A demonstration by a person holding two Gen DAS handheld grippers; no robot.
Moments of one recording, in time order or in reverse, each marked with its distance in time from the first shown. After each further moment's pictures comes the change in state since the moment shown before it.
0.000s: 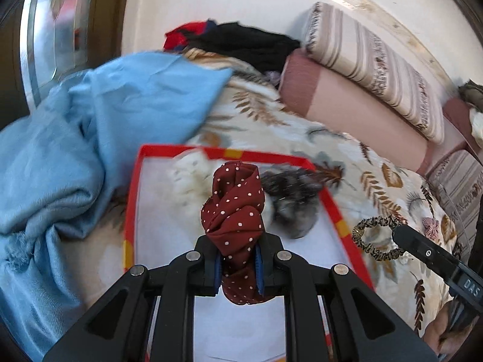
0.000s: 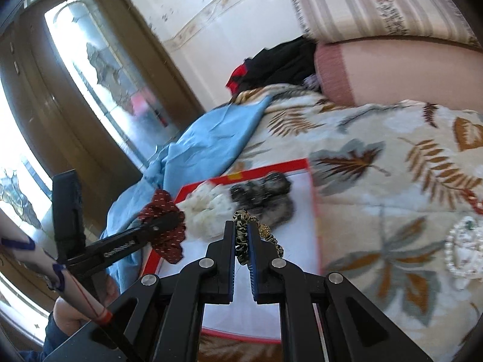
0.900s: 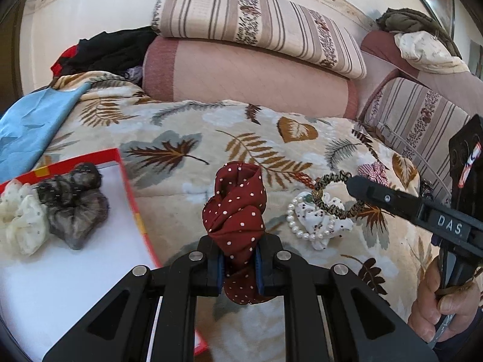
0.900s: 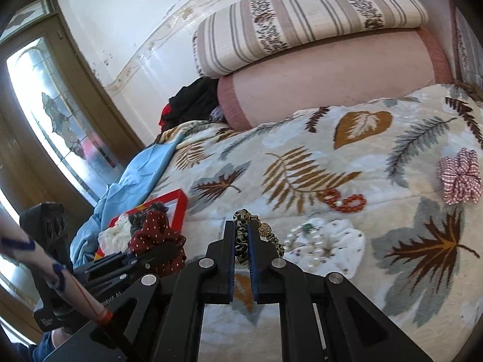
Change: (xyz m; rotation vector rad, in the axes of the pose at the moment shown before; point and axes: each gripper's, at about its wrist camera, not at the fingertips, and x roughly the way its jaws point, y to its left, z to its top) left arm 0.046 -0.221 -0.049 0.318 0.010 -0.246; right arm -0.124 -0.154 -0.011 0.141 -0.137 -0.196
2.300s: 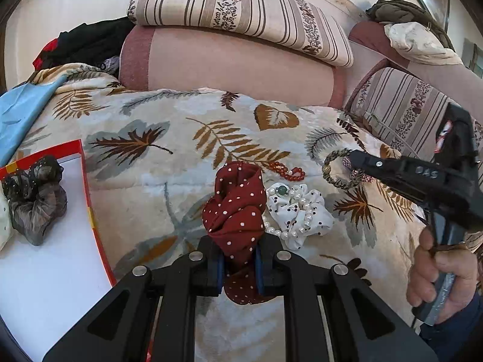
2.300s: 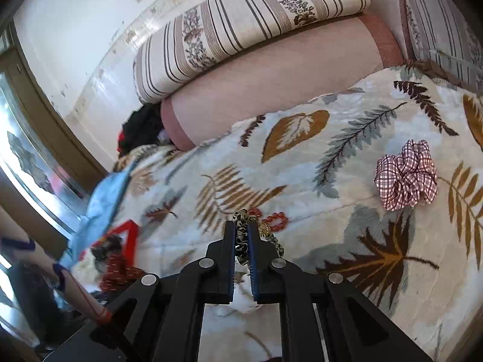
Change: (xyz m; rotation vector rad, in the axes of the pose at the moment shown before) left arm 0.029 -0.033 -0.005 0.012 0.045 -0.068; right arm -0.019 -0.080 0.023 0.166 -0.043 -0.136
